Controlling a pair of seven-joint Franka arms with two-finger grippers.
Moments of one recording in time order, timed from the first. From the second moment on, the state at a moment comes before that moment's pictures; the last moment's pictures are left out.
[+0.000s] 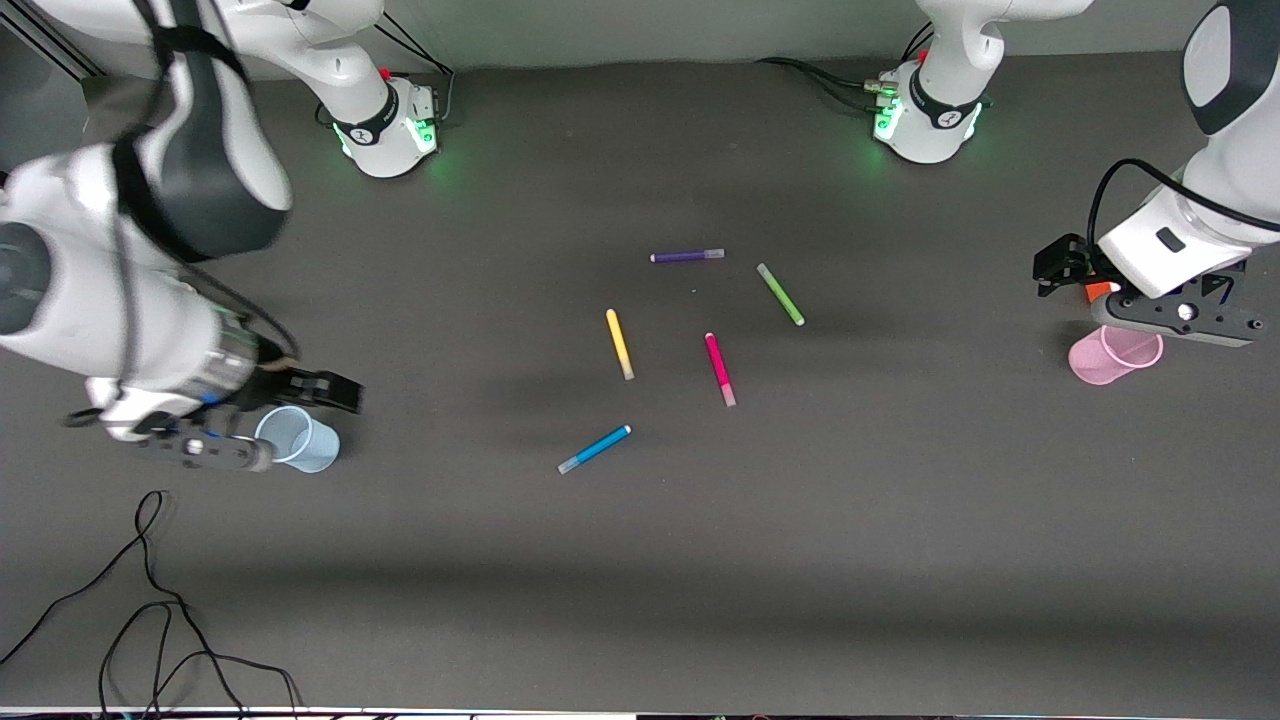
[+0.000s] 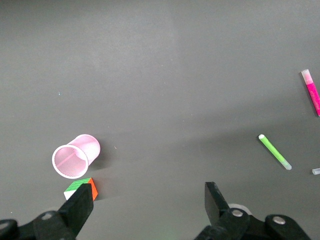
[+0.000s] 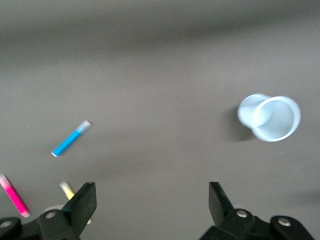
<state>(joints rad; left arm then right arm) -0.09 -0.03 0.00 -1.77 0.06 1.66 0.12 0.29 0.38 -0.04 -1.35 0.05 1.70 0.49</state>
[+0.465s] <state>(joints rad) -0.09 -0.03 -0.01 -1.78 0.01 1.66 0.09 0.42 0.48 -0.04 -1.32 0.06 1.85 0.98</state>
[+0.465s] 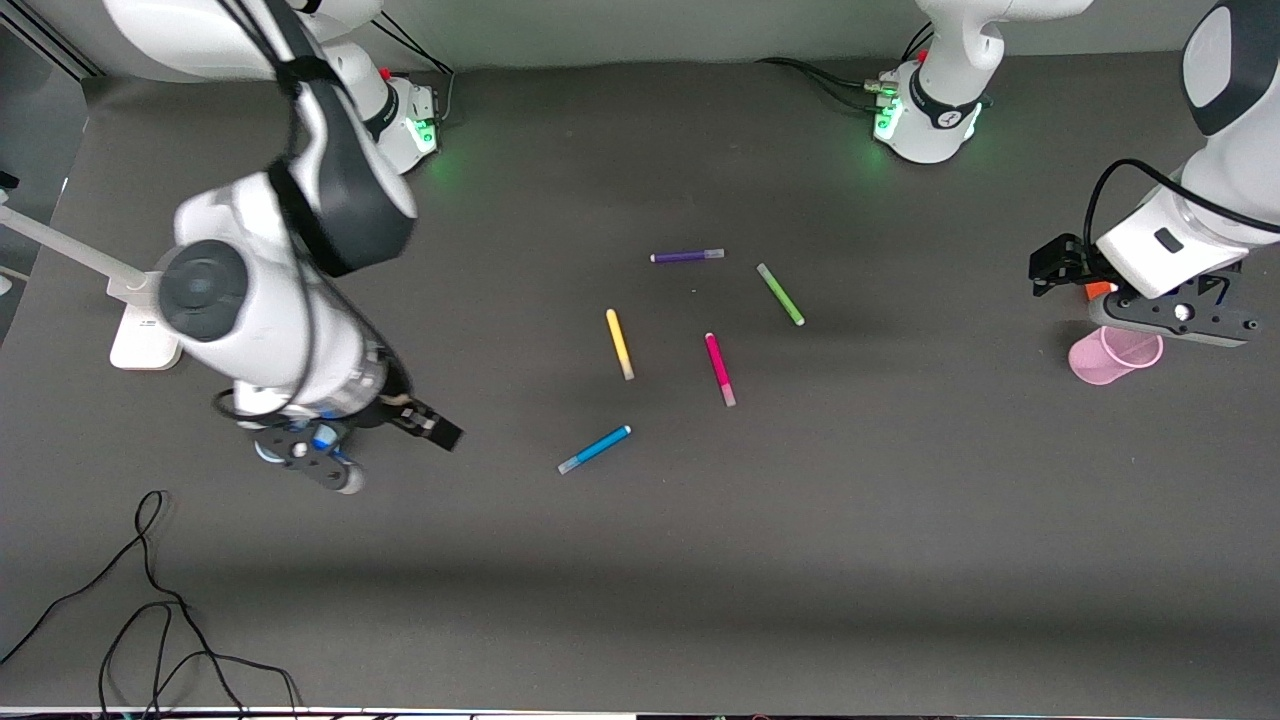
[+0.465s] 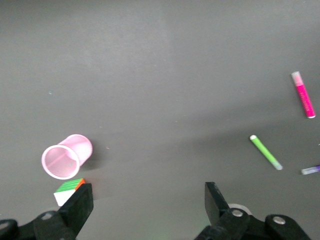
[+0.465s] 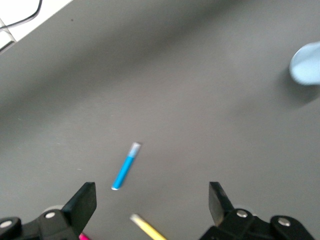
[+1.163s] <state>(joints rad) -0.26 0.03 -0.03 -1.84 -0.06 1.82 -0.30 0.55 0.58 -0.02 -1.28 0.07 1.88 1.43</state>
